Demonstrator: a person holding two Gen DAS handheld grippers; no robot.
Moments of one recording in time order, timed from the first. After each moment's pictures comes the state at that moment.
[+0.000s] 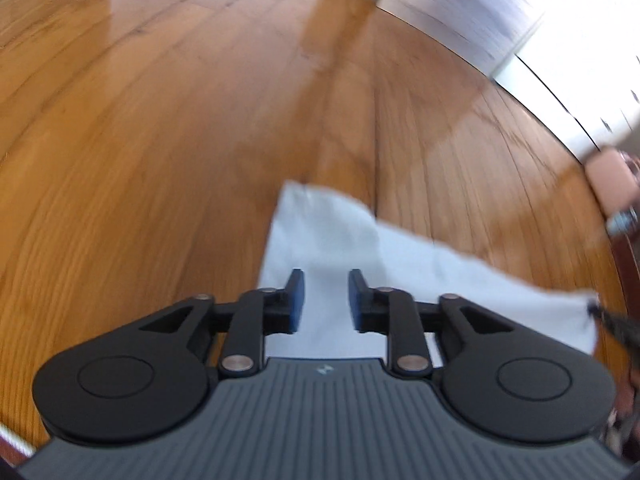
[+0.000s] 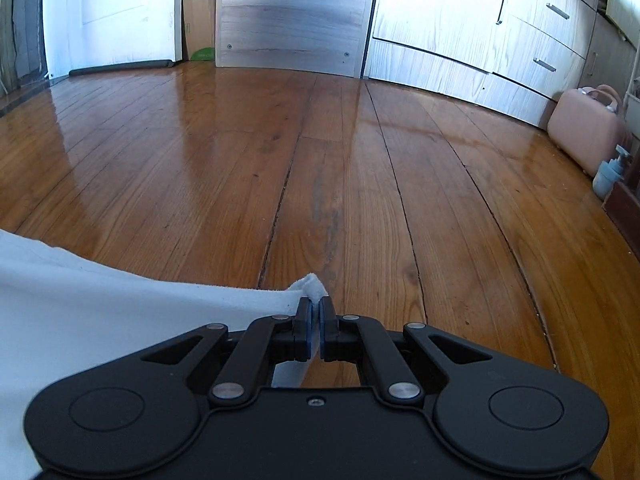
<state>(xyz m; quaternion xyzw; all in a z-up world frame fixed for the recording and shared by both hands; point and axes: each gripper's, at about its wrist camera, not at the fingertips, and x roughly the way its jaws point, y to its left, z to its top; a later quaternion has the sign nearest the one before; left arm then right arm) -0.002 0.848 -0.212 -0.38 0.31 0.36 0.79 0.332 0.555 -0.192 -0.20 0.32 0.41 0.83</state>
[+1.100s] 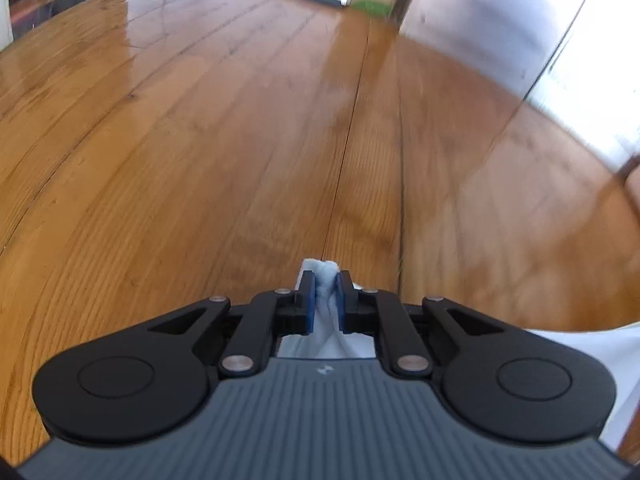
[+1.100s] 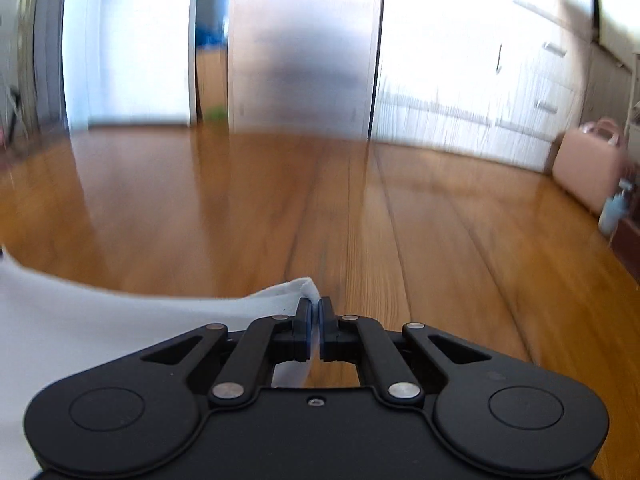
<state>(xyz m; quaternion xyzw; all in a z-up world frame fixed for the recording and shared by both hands) 0.035 0.885 -0.193 -0.33 0.30 0.40 0.80 0.346 0.547 -0.152 -0.13 0.24 0.45 0.85</state>
